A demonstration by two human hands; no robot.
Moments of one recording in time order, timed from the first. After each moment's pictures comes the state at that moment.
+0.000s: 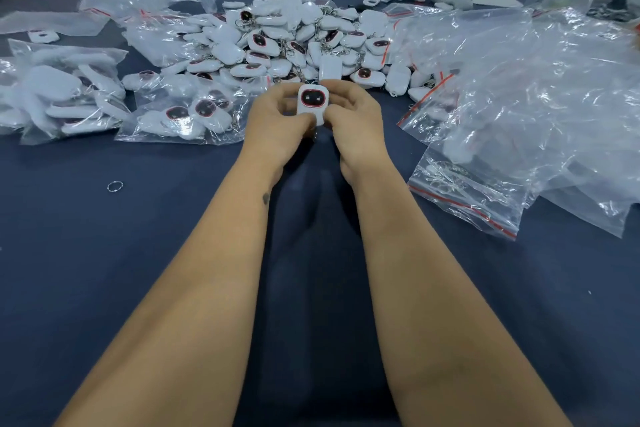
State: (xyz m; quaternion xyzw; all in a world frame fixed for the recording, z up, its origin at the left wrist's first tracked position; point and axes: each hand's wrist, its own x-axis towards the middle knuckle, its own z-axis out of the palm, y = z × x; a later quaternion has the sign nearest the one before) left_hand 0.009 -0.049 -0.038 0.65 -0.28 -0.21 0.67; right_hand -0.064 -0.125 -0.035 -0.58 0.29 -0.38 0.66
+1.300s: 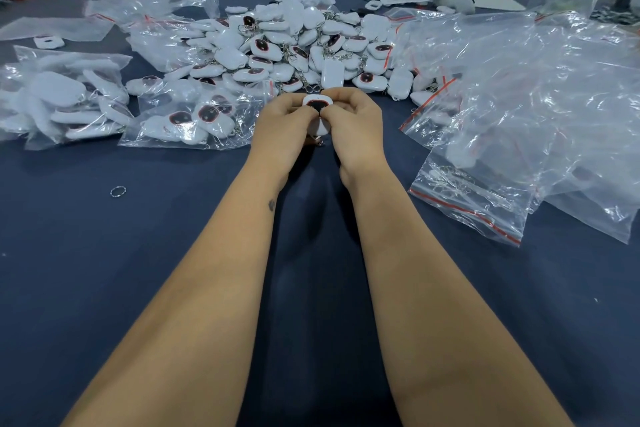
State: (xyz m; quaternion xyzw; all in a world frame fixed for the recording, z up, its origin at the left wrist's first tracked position) left_hand 0.005 -0.053 -0.035 0.63 -0.26 -0.24 0.69; right_hand -0.064 -0.116 -0.029 -0.57 0.32 -0.40 0.64
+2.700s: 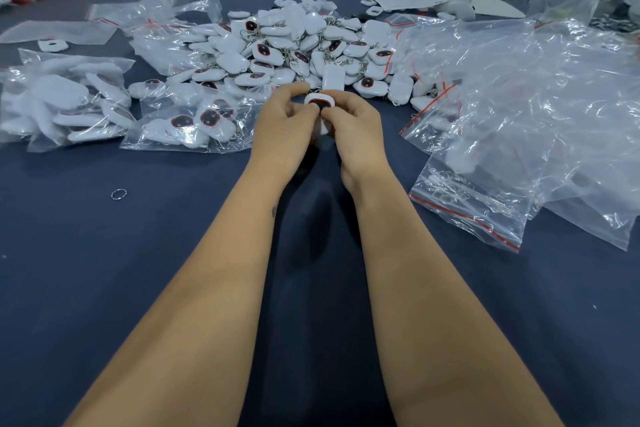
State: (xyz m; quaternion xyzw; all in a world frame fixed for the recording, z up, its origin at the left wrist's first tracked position) left_hand 0.001 -0.050 -0.030 0.67 -0.28 -0.17 0.67; right_hand -0.064 -0.120 -0.031 -0.58 0.29 -0.38 0.66
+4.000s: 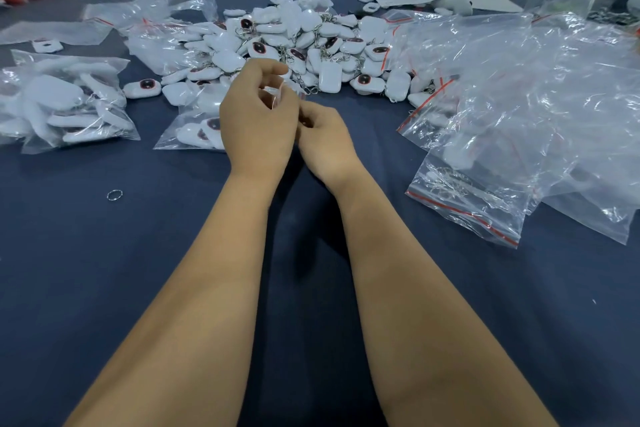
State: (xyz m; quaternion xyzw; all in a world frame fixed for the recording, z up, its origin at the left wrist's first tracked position) left_hand 0.000 -0.037 -0.021 0.70 -0.29 0.06 0.66; right_hand -0.053 -0.105 -0.038 -0.77 0.22 -0.30 0.53
